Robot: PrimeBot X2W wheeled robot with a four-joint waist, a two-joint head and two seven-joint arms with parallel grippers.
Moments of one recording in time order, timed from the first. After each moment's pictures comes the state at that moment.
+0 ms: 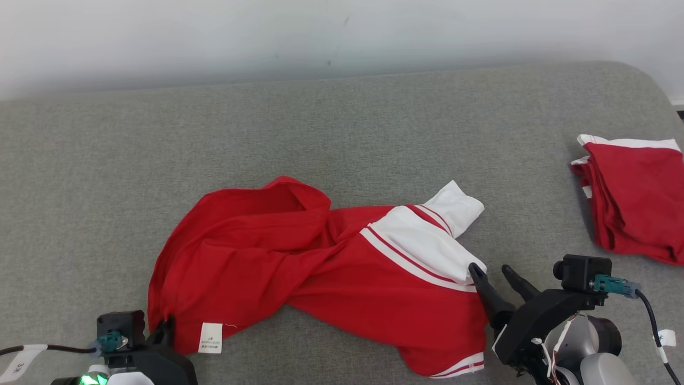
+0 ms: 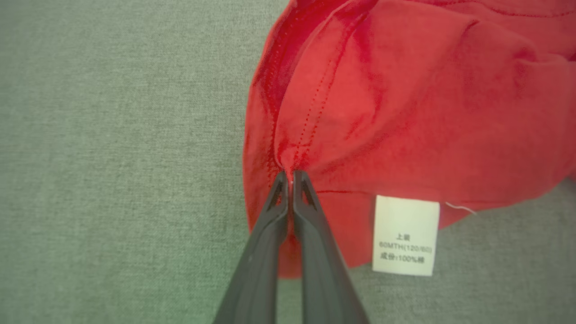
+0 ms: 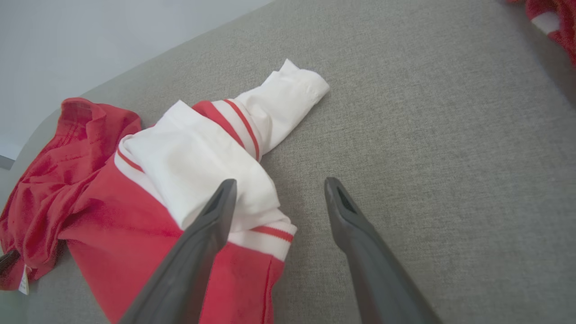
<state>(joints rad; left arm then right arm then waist) -0.15 0.36 -0.29 0.22 -0.49 0.18 0.22 -0.16 -0.05 0.01 0.14 0.42 0.13 0.39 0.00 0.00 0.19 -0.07</state>
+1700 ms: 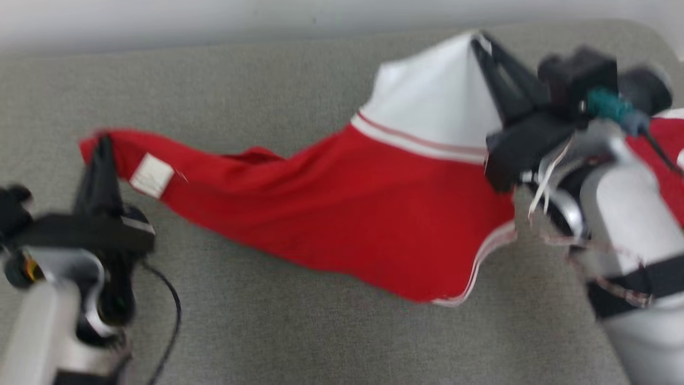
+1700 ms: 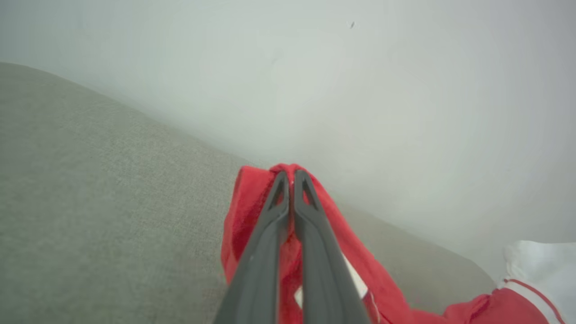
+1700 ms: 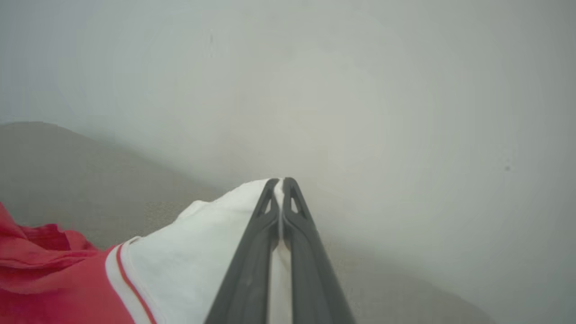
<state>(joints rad) -0.42 0.24 -0.08 0.11 -0.80 0.09 -0.03 -0.70 -0.24 0.27 0.07 0.14 0.13 0.28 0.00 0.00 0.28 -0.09</state>
